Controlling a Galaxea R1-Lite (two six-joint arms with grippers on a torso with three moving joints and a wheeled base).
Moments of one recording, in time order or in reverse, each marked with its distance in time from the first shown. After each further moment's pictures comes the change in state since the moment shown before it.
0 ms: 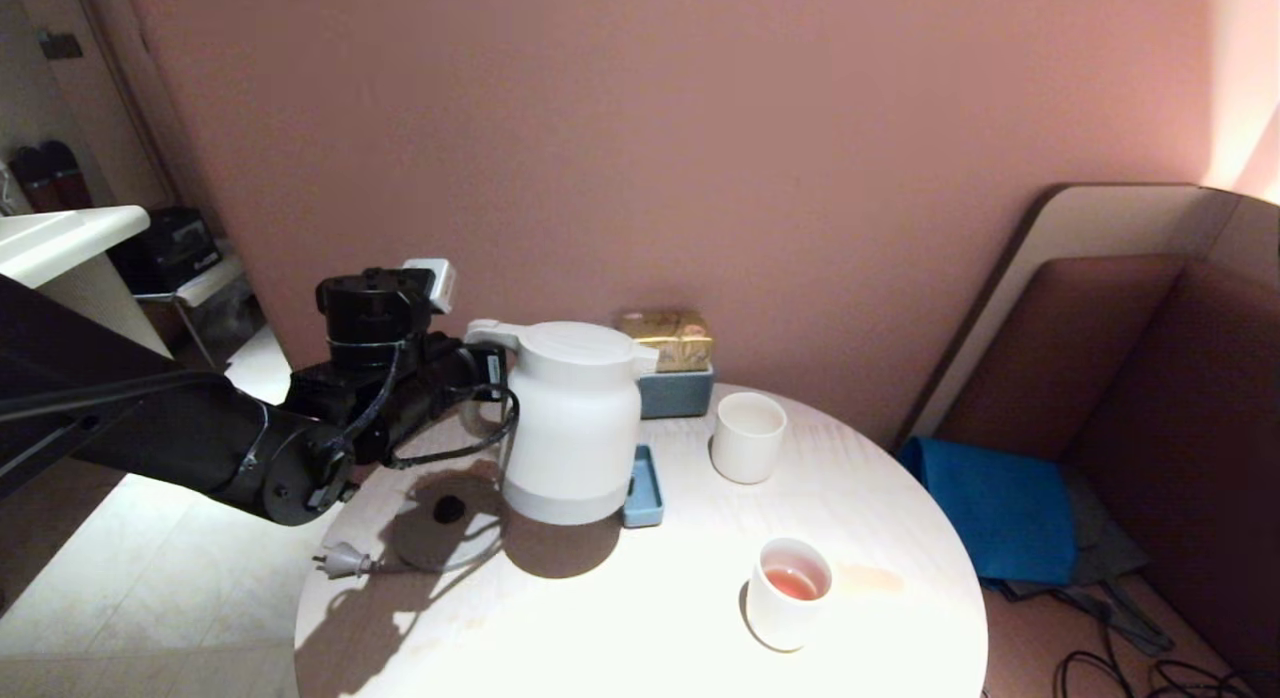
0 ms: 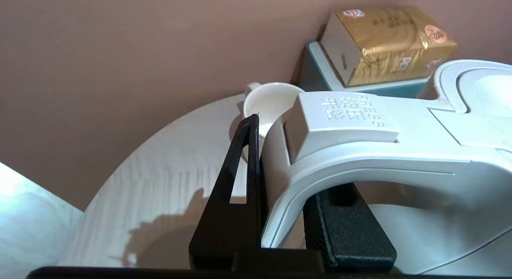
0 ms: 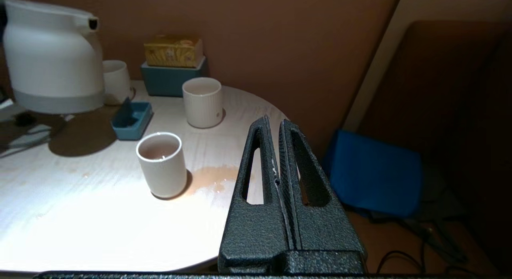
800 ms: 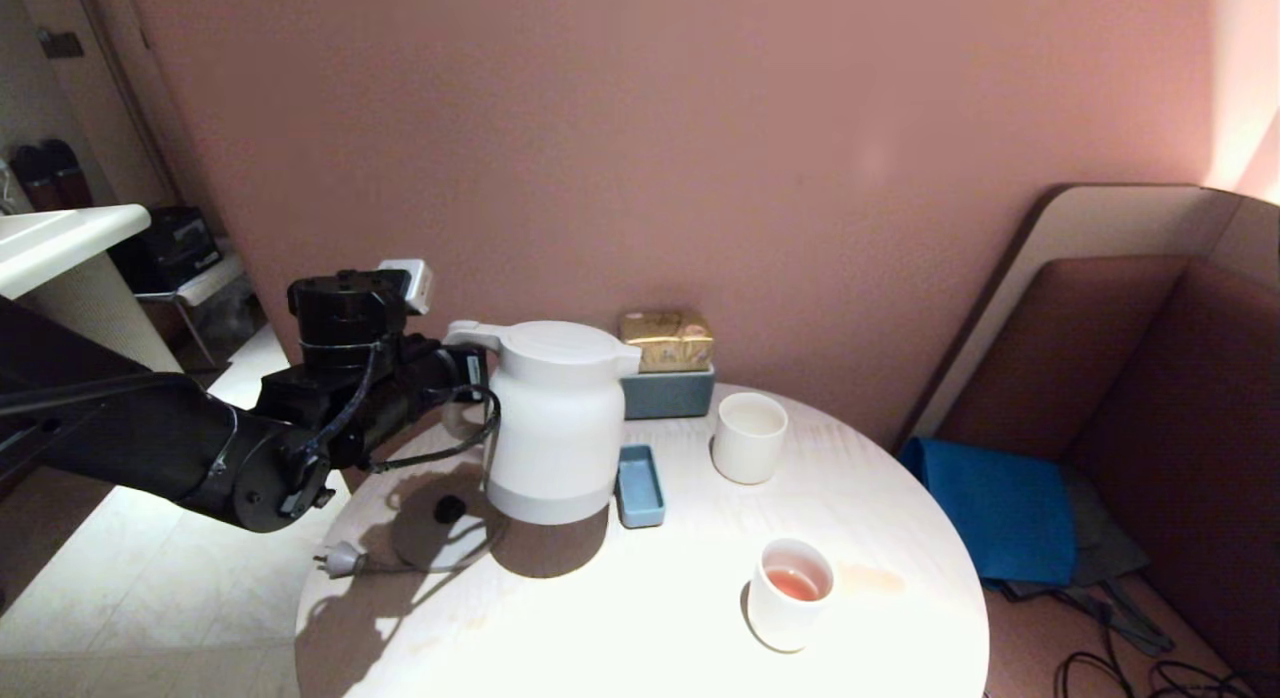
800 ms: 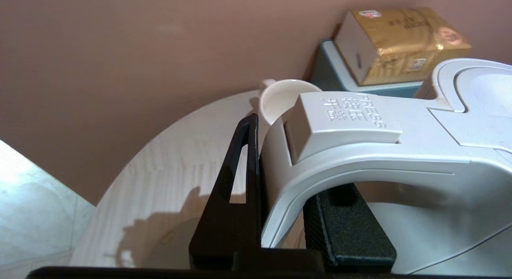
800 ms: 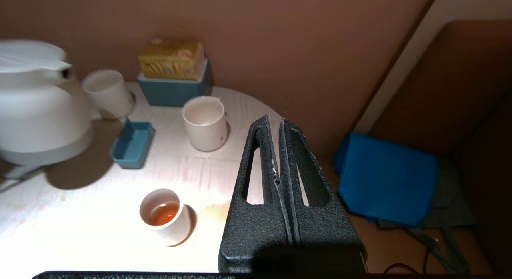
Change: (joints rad) left arm 0.015 -0.029 0.043 -0.006 -0.022 -0.012; right arm -0.001 0.782 -0.481 -0.091 0.030 -0.008
